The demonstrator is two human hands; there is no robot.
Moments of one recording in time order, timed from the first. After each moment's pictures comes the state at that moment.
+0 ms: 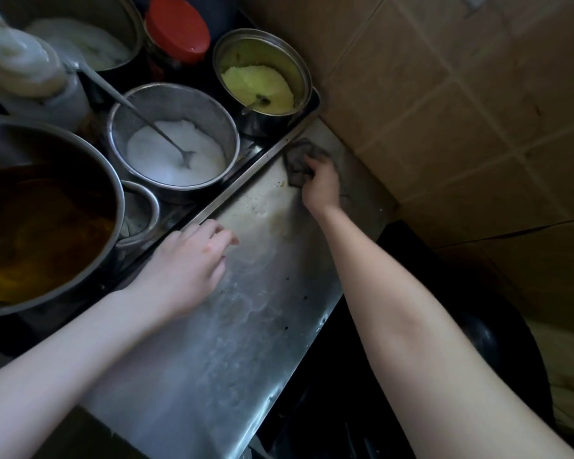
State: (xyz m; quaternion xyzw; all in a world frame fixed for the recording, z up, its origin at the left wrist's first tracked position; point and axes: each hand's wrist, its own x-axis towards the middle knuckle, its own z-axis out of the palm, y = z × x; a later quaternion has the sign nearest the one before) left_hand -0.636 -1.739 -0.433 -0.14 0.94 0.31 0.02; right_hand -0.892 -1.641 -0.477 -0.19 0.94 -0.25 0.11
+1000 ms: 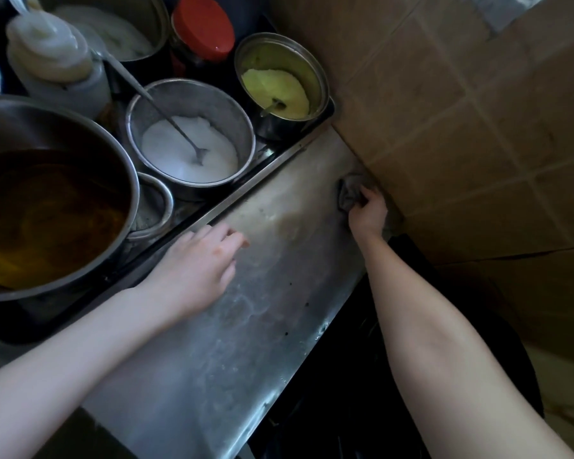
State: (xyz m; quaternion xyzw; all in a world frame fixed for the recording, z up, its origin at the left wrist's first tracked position) left_hand -0.637 -1.734 -0.440 -0.14 0.93 0.33 0.01; right_hand -0.923 -1.573 -0.474 -0.08 0.97 -0.21 0.06
